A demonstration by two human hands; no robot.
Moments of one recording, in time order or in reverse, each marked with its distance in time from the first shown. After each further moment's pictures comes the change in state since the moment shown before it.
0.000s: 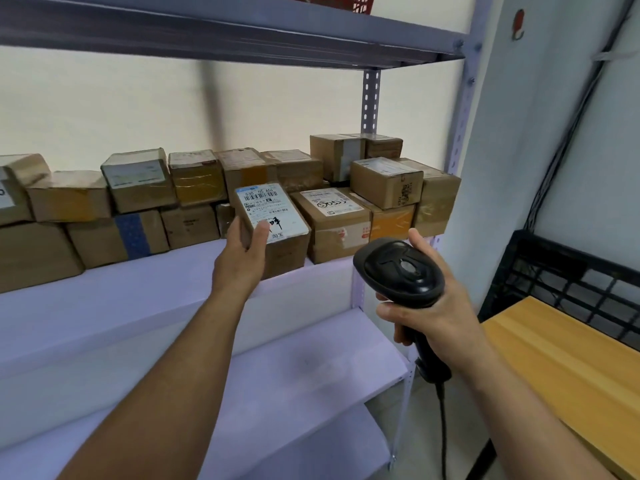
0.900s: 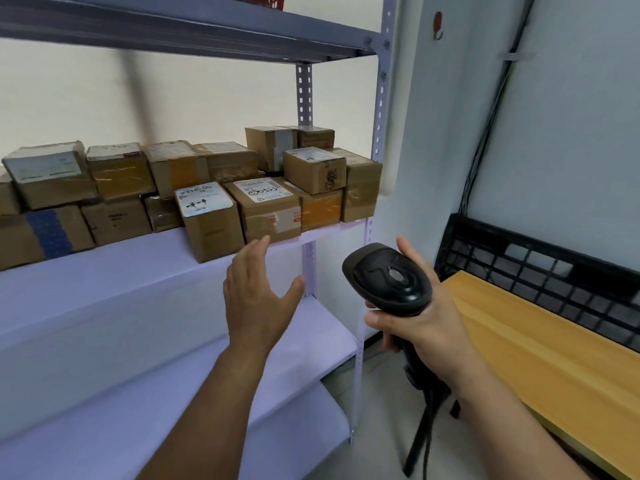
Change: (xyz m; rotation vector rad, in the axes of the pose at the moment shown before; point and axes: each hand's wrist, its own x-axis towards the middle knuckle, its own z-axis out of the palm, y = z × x) left_hand -0.119 0.004 0.088 0.235 0.056 0.474; right_hand -0.071 0.013 -0.067 0.027 0.122 0.031
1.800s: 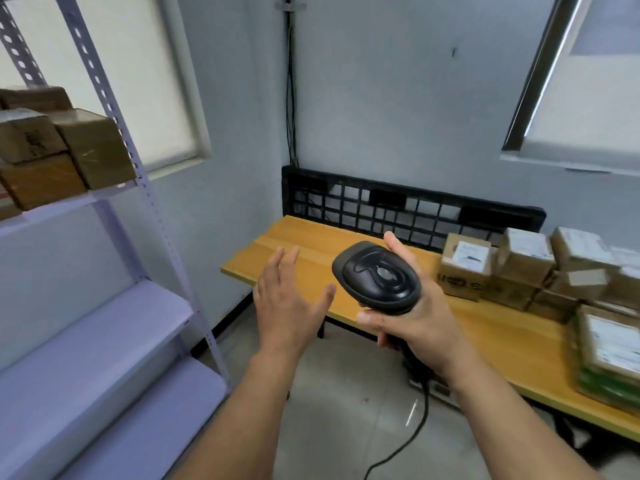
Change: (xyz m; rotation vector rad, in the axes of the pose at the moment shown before) left_hand -0.239 0.281 0.170 -0.208 -0.454 0.170; right_hand -0.245 -0.012 -0.279 -0.129 0.289 0.146
